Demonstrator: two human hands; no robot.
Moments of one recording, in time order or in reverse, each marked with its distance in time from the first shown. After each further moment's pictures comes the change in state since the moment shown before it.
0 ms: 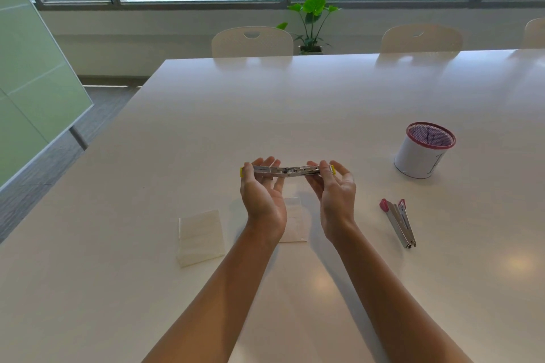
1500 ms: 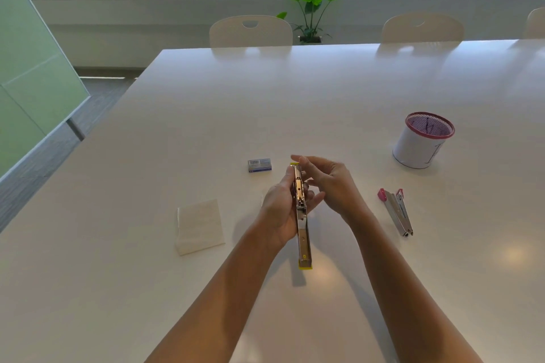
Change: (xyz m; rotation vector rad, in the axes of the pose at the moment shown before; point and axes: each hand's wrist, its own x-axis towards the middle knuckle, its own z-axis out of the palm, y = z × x) left_hand -0.023 -0.013 -0.012 0.331 -0.246 -0.434; right_hand -0.001 -0.024 -0.015 -0.767 -0.450 -0.090
